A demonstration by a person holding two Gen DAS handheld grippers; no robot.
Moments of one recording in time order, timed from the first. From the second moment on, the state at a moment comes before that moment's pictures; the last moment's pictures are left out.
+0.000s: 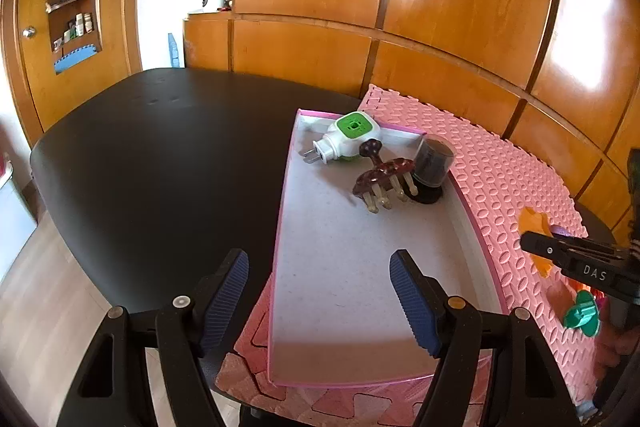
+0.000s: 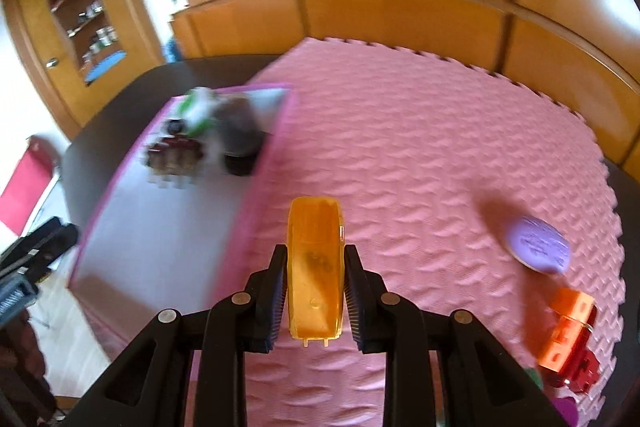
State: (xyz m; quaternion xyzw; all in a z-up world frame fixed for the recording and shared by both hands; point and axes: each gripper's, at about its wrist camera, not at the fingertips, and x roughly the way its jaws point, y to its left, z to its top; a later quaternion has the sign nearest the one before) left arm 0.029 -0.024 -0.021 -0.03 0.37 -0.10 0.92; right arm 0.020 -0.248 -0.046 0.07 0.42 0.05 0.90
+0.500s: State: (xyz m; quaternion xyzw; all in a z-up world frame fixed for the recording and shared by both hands) left arm 0.032 -0.011 -0.025 -0.04 0.38 -0.09 0.92; right arm 0.097 -0.177 -0.064 0.00 0.46 0.09 0.88
